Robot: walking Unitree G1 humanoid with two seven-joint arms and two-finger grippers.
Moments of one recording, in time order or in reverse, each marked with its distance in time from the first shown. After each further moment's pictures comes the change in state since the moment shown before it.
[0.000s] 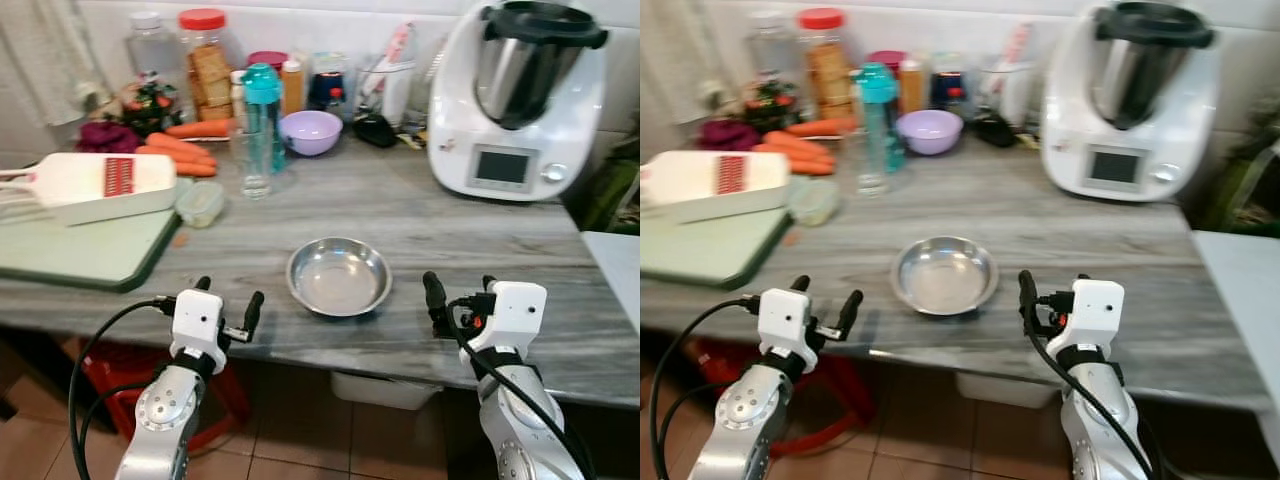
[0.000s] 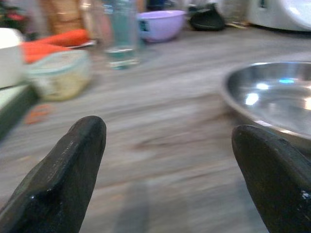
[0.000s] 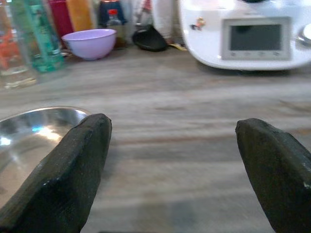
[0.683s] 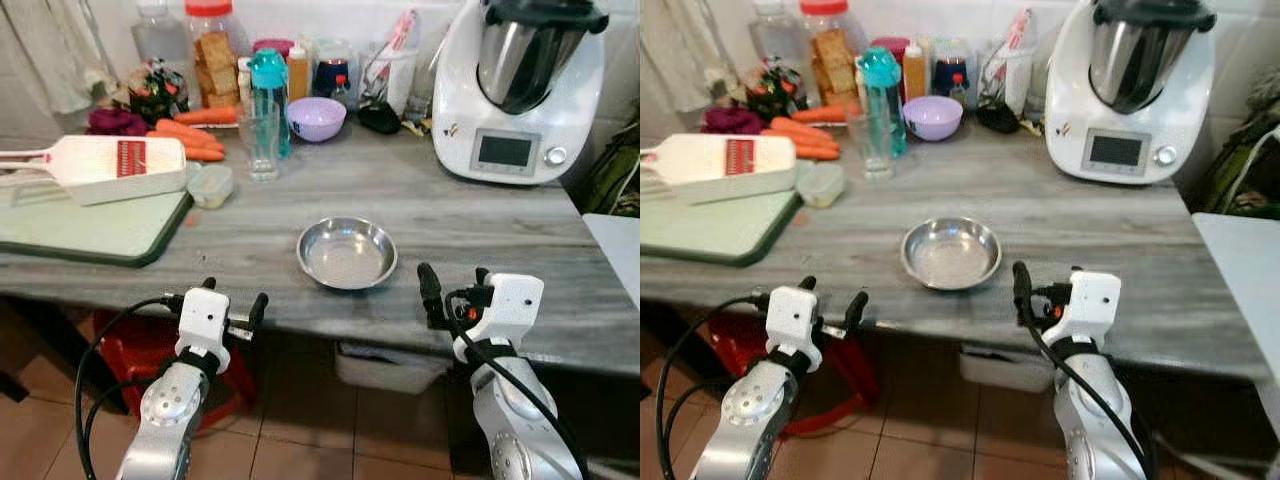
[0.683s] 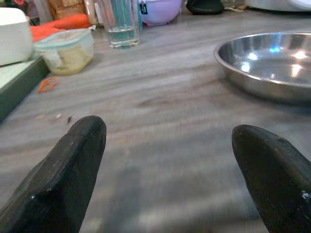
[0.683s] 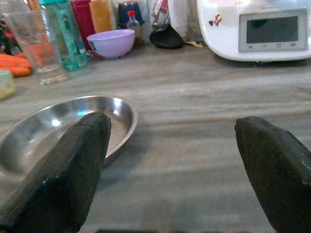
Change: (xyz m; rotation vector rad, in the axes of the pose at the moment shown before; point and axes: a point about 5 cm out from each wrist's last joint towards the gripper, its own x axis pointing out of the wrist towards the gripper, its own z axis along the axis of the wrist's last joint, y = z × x) left arm 0.003 -0.001 -0.001 0.016 0.020 -0.007; right arm 0.007 0.006 0.005 0.042 -0.028 0.026
